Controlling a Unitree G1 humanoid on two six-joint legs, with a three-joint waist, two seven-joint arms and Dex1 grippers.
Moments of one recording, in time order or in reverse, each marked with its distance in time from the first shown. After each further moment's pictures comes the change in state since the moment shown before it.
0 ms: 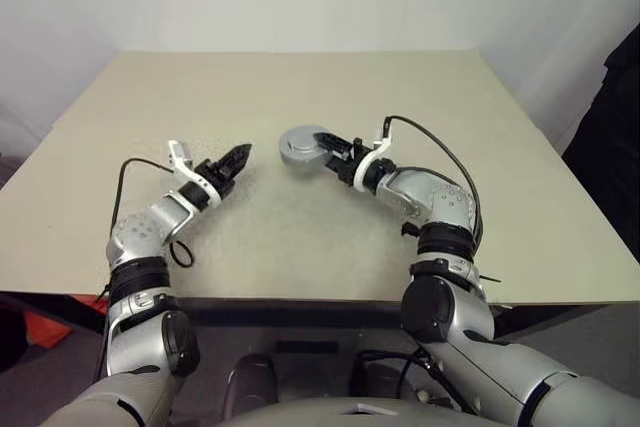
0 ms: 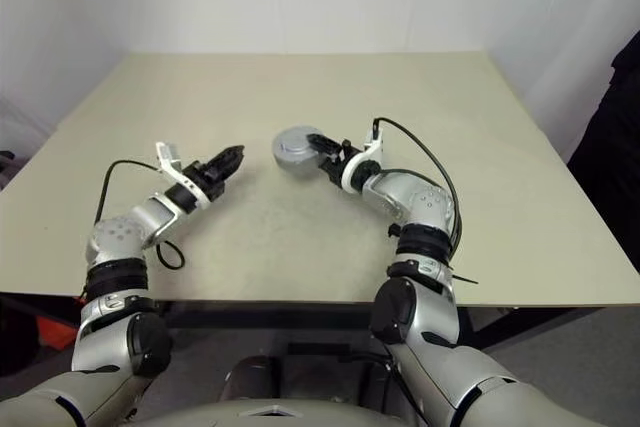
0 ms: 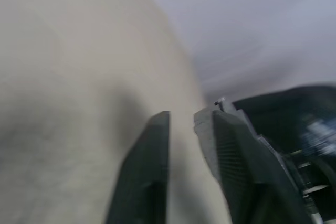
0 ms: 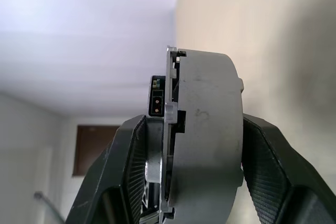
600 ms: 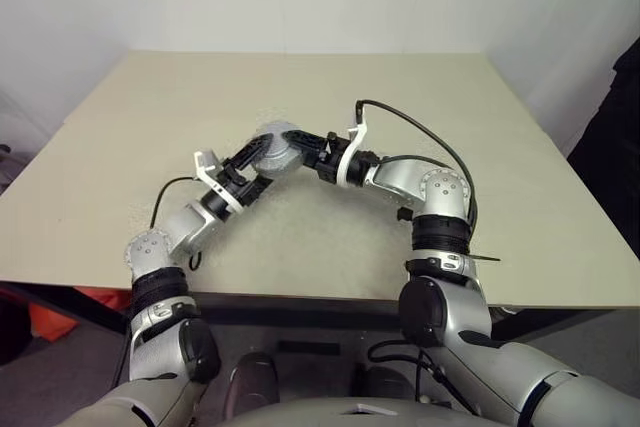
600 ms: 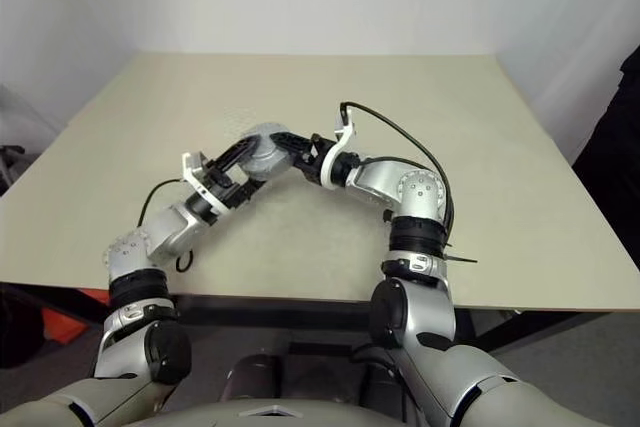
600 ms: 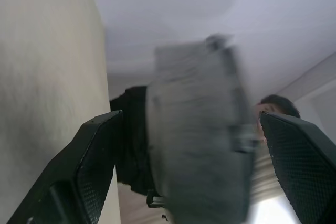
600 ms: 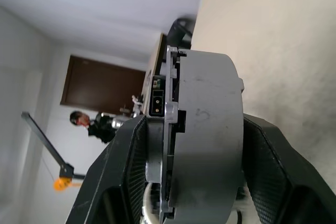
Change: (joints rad) left arm 0.011 -0.113 0.001 0.024 -0.327 0.189 0.171; right arm -0.004 0.001 0.199 -0.114 0.103 0.099 -0.041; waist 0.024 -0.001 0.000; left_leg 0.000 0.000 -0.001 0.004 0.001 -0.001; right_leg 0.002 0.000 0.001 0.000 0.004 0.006
